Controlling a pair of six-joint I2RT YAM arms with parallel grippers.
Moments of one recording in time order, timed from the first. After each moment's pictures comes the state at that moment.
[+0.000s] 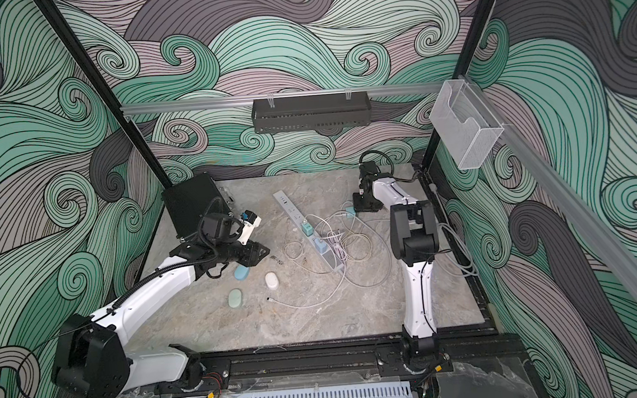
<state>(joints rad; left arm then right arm) -0.41 1.32 0.92 -0.45 0.31 -0.01 0.10 2.25 1.81 -0.77 -0.10 0.09</state>
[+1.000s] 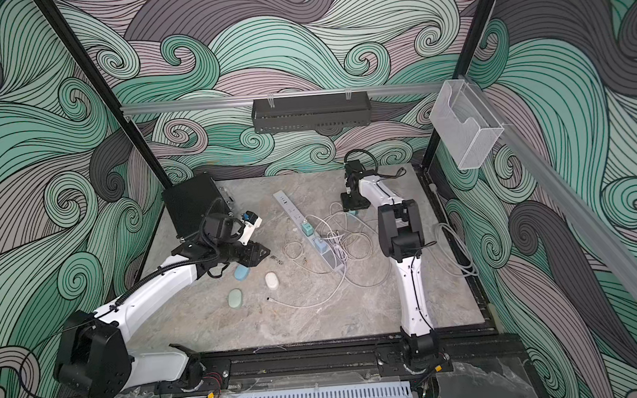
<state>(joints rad) -0.41 1.33 0.92 -0.45 0.31 -0.01 0.19 2.39 2.02 -0.88 0.02 0.02</state>
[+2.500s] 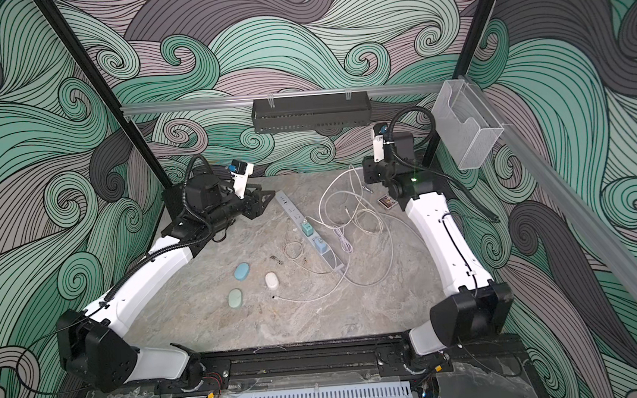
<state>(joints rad) -0.41 1.40 1.26 -0.13 0.34 -0.05 0.17 1.45 1.61 -0.61 0.00 -0.01</state>
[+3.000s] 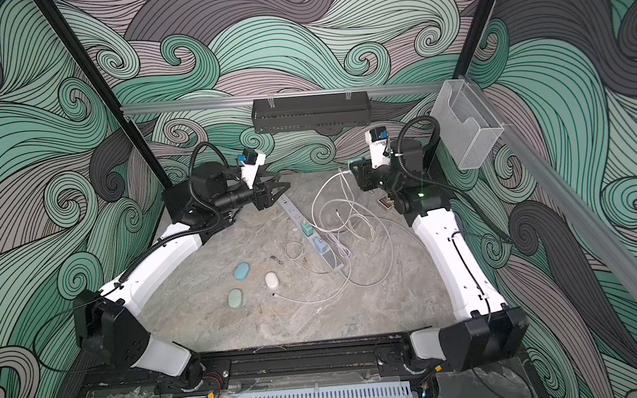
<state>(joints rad) -0.45 1.52 1.37 -0.01 0.65 -0.02 0.18 1.34 1.45 -0.49 -0.26 0.06</state>
